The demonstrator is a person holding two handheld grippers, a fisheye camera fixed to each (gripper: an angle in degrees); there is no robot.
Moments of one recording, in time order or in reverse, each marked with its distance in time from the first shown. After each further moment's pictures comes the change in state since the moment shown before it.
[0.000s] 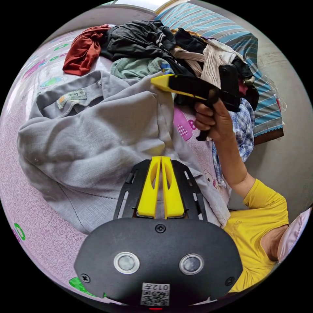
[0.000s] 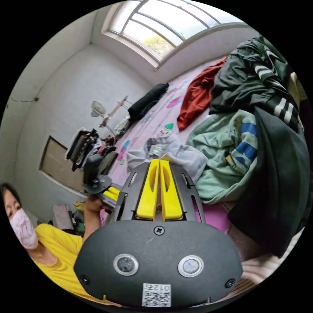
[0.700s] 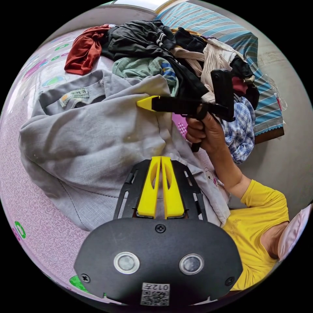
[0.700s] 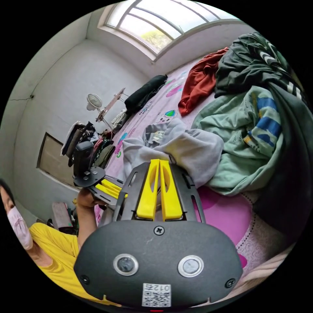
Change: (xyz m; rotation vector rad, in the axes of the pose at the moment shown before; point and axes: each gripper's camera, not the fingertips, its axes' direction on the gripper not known) left arm 0.002 0.000 -0.015 -0.006 -0.005 0.001; right arm -0.011 0.038 0.018 -0.031 -0.019 -0.019
